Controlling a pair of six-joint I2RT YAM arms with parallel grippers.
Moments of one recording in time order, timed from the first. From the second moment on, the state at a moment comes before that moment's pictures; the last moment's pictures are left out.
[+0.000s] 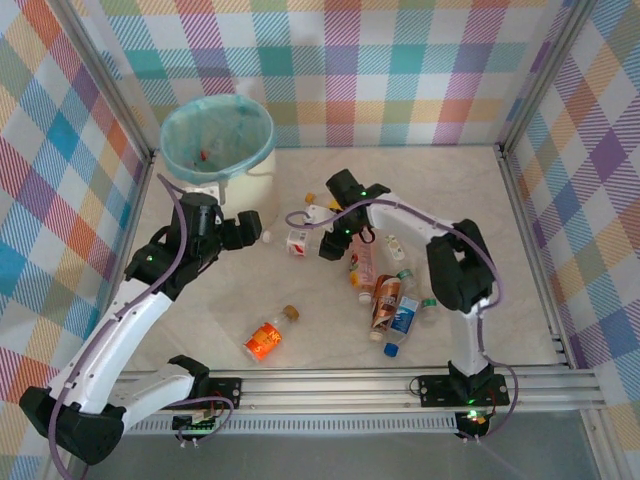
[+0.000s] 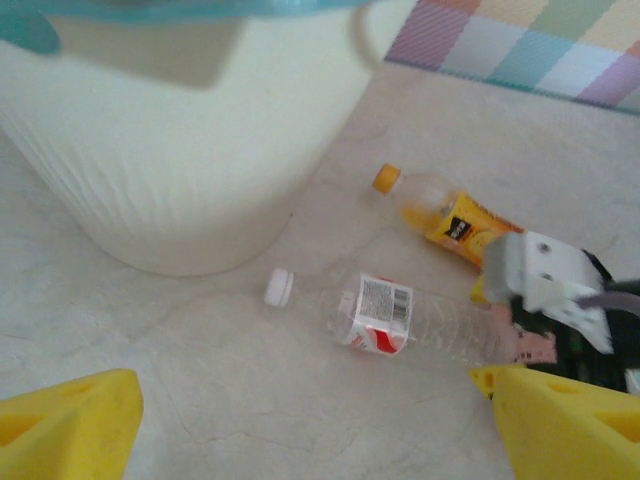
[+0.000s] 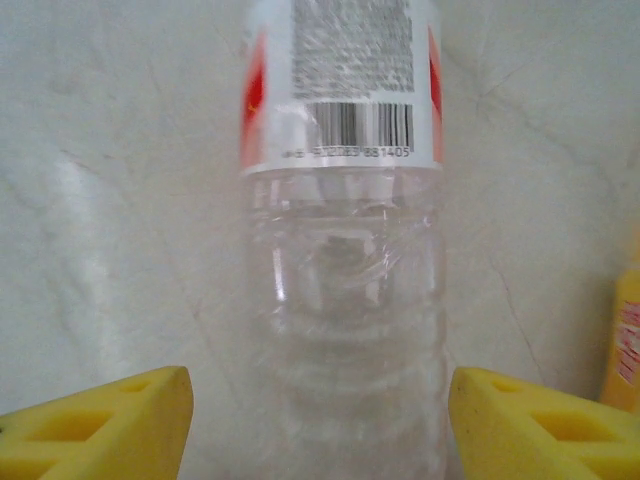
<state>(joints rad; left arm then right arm) -0.43 1.00 1.11 -0.72 -0.18 -0.46 0.63 1.98 1.58 -0.75 -0.29 -0.68</state>
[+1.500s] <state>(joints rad) -0.43 1.38 1.63 -0.58 0.13 -0.58 0.63 1.28 1.11 -0.36 -0.33 -0.33</state>
